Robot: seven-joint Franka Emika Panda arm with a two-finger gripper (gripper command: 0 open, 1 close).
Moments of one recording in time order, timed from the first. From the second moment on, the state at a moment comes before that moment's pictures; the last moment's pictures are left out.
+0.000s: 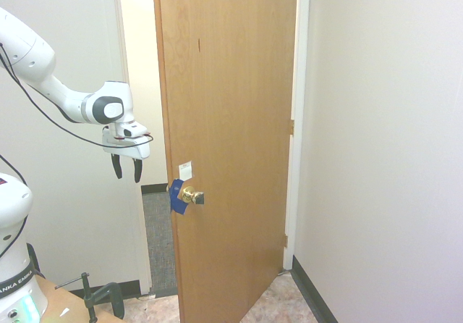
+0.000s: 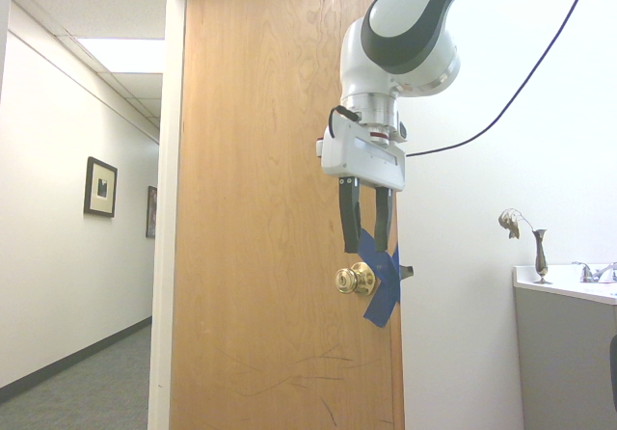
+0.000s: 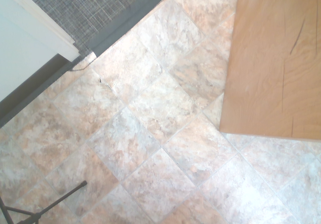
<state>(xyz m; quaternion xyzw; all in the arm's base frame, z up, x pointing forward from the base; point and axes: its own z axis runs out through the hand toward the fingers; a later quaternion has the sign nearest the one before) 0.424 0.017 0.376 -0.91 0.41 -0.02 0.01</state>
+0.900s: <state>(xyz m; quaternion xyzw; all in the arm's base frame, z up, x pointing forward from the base) 0.336 -0.093 0.466 -0.87 0.48 -0.09 0.03</state>
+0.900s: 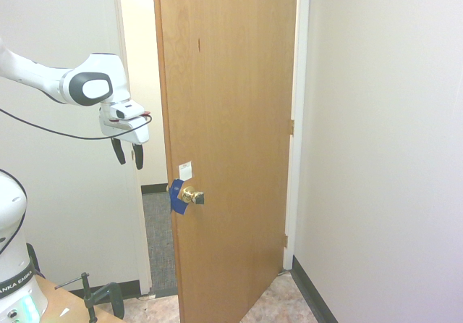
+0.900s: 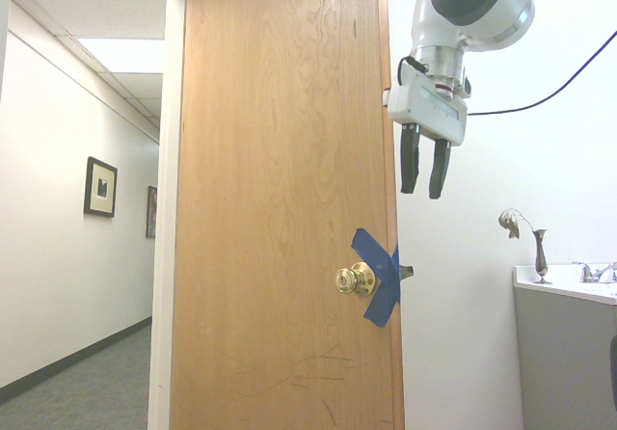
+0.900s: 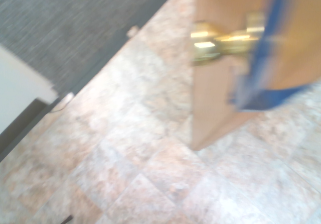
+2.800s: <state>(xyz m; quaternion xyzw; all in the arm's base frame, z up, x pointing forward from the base) 0.530 0.107 0.407 -0.83 0.53 -0.13 0.13</state>
